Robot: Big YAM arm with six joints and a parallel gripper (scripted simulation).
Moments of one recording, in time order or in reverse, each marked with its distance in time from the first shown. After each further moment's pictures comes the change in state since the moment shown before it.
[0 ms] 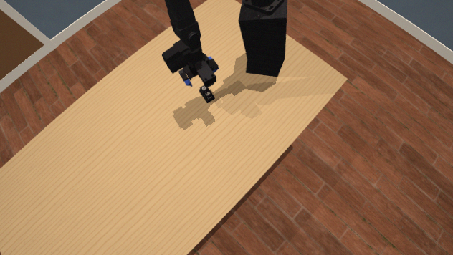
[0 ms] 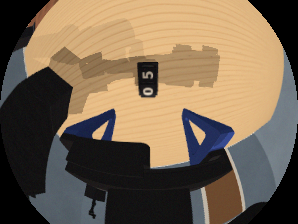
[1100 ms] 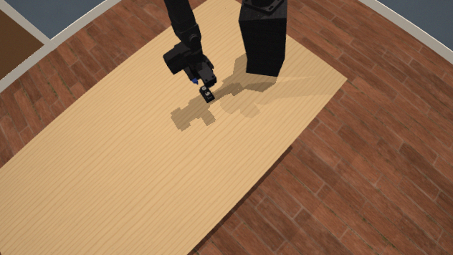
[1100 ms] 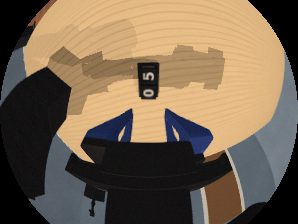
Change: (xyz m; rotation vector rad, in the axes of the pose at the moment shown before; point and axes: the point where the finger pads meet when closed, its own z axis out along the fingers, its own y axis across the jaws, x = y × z) arm 0.000 0.001 0.008 -0.001 0.000 -0.005
